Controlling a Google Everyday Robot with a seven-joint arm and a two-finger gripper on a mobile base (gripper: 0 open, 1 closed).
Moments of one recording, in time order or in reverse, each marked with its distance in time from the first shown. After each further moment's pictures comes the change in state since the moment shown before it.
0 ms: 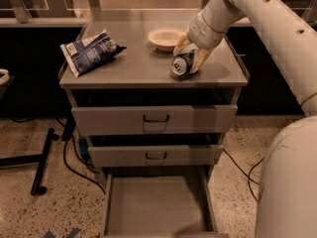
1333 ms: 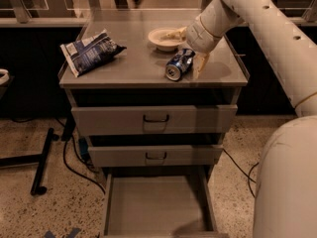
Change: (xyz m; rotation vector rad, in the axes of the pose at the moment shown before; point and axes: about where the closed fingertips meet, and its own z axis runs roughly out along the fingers) arm -0.007 -0.007 0.014 0.068 -0.087 -0.037
